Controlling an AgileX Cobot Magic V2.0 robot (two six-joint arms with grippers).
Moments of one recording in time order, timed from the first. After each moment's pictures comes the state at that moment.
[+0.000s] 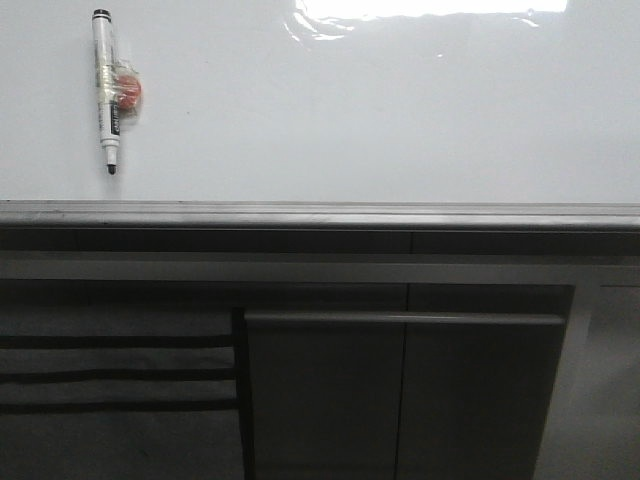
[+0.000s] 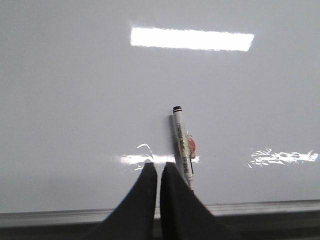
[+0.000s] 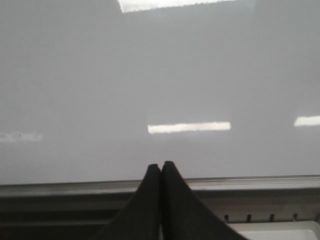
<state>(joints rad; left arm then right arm) -0.17 0.14 -0.38 -0.16 0.29 0.07 0.02 0.14 -0.40 -0.02 0.42 0.04</state>
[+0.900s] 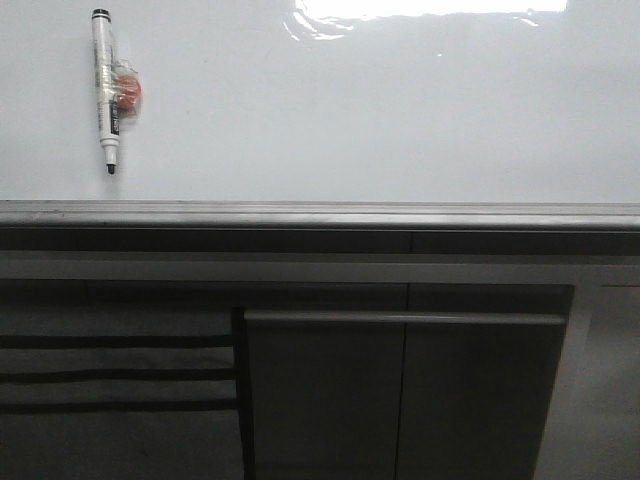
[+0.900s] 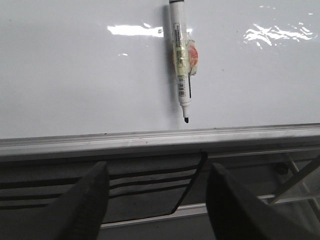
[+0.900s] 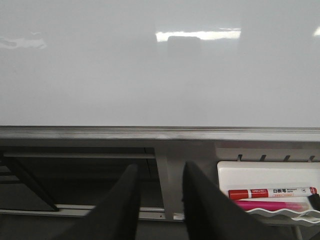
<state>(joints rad) -0.17 0.79 -0.60 -0.37 0.39 0.24 0.02 0.50 -0.62 0.11 0.63 -0.07</state>
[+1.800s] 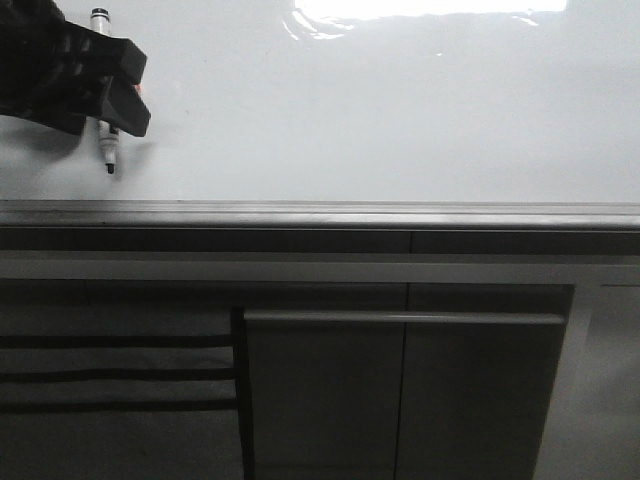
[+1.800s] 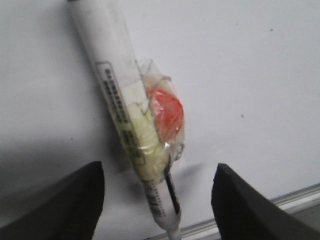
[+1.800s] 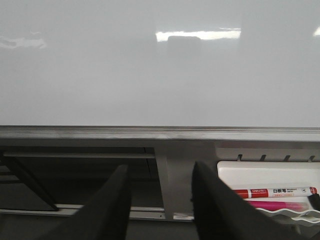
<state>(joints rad) -0.33 1.50 -0.96 -0.32 0.19 0.27 0.02 0.50 -0.62 0.11 0.63 -0.07</state>
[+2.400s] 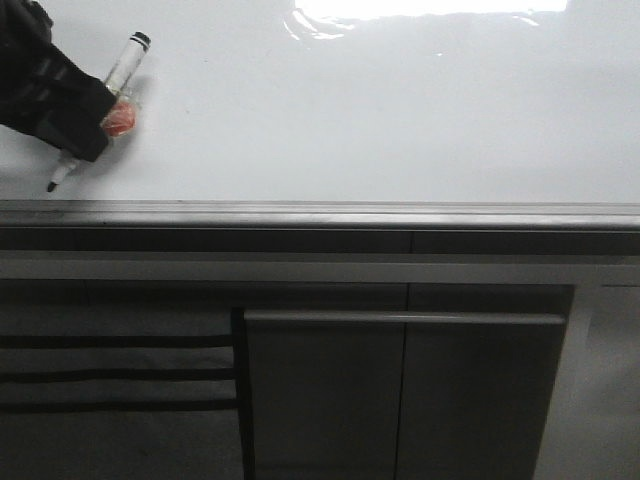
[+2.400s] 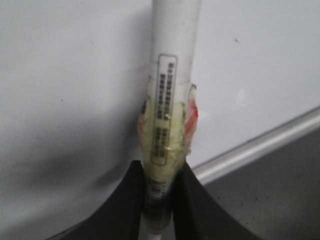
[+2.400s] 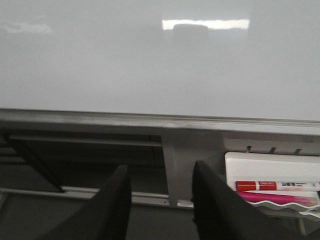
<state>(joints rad) -0.33 1.45 -0.97 -0.06 0.39 0.28 0.02 0.53 -0.62 0.18 0.66 -0.16</state>
